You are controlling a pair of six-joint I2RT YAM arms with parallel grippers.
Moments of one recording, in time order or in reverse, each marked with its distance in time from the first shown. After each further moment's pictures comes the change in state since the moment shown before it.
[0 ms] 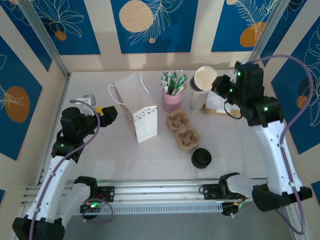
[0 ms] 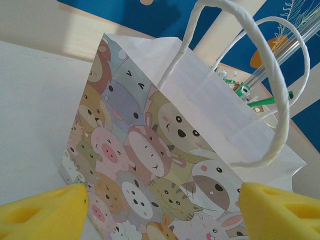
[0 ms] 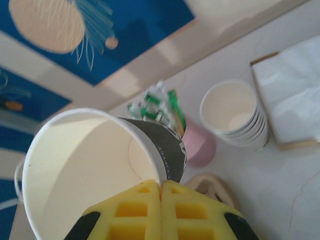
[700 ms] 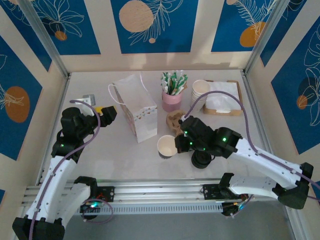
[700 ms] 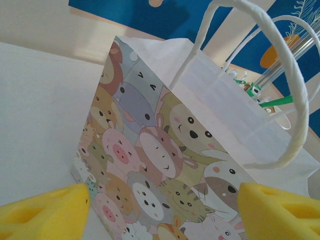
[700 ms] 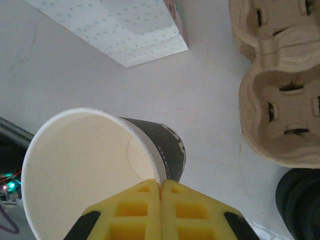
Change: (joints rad) left arm 0.000 0.000 -0.001 -0.007 -0.034 0.024; right arm 0.705 -0.095 -0.545 0.042 0.101 0.039
